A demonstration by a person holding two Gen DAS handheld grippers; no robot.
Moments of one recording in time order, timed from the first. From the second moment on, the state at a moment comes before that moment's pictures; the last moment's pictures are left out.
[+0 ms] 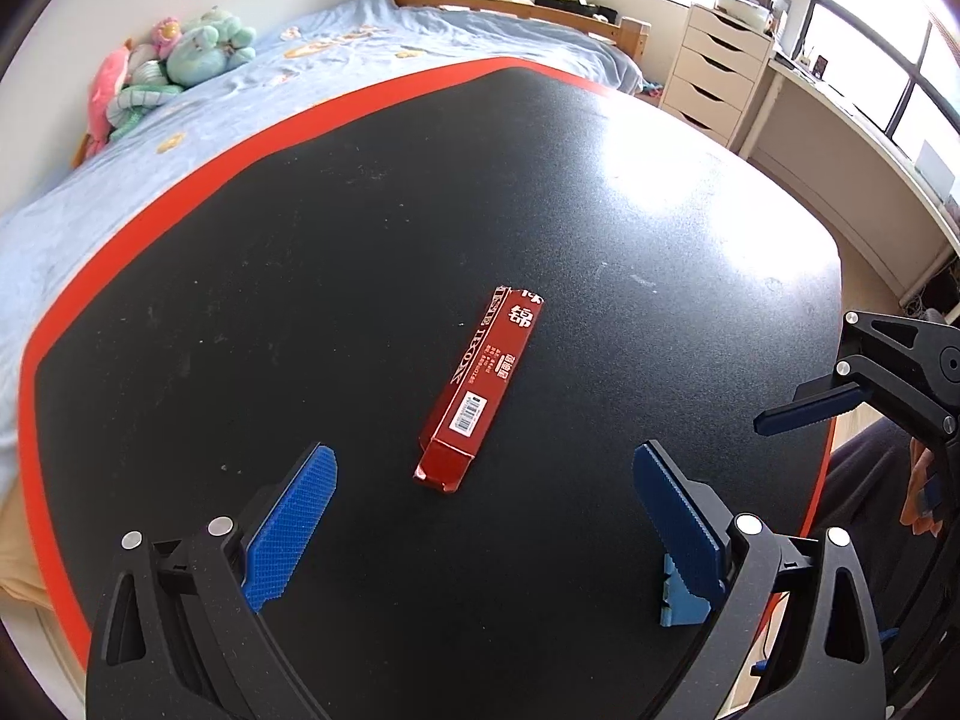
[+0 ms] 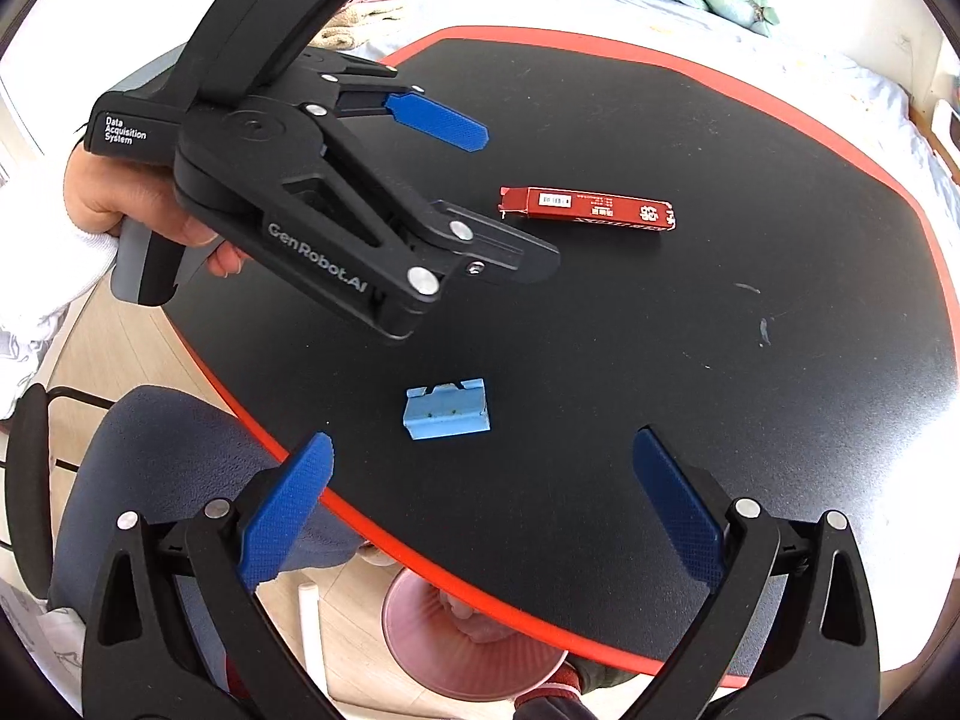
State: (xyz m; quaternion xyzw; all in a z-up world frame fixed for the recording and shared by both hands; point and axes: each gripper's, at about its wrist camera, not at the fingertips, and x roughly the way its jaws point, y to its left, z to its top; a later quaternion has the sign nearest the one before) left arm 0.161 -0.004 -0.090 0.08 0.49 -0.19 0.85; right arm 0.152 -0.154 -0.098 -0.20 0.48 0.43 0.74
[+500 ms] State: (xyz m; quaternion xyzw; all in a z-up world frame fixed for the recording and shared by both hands) left arm 0.175 -0.008 -0.104 0.10 0.48 -0.17 0.86; right arm 0.154 -0.149 -0.106 -0.23 0.46 0.42 0.75
